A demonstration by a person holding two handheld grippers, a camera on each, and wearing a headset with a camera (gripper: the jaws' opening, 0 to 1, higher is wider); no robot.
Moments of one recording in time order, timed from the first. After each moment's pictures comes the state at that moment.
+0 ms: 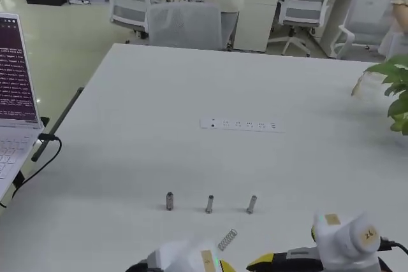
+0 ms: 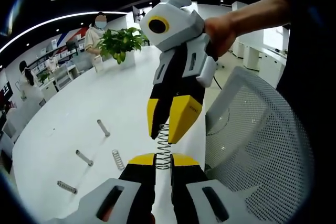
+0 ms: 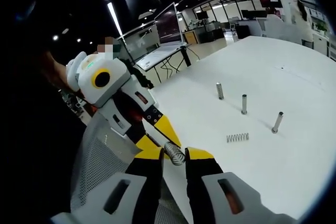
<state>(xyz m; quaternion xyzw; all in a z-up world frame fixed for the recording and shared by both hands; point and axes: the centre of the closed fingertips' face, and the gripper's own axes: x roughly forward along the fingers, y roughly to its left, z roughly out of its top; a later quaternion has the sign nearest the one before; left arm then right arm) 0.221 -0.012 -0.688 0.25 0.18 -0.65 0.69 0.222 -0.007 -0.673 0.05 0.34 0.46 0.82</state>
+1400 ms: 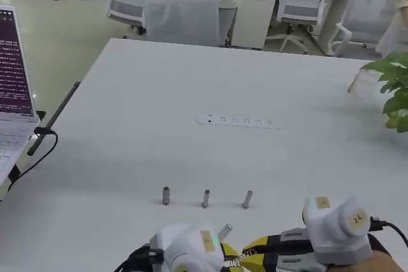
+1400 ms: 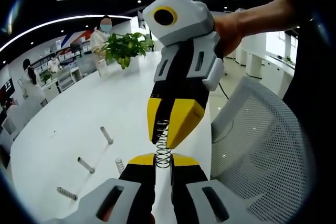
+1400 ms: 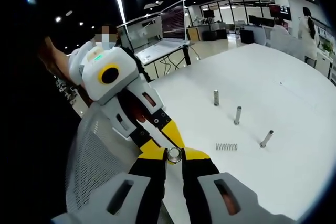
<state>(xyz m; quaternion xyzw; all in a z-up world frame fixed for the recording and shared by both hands) 0.234 -0.027 -0.679 0.22 0.17 -0.65 0.71 0.234 -0.010 -0.658 -0.03 0.34 0.46 0.82</state>
